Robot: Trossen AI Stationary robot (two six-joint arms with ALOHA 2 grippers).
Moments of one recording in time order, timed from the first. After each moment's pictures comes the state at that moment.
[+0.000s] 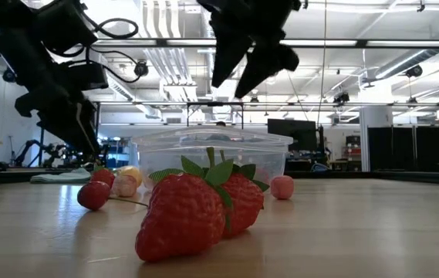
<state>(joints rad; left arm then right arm) -0.01 0.95 0.43 -0.43 -0.24 -0.17 0.19 1.88 1.61 -0.84 0.36 0.76</state>
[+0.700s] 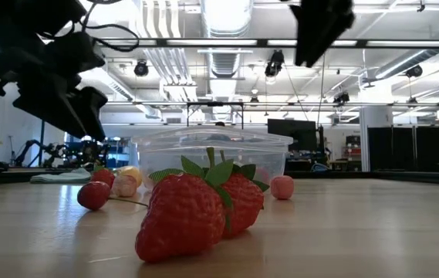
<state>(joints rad) -0.17 0.97 0.43 -0.25 -0.11 -0.13 0.26 1.64 1.51 -1.27 0.53 0.76</state>
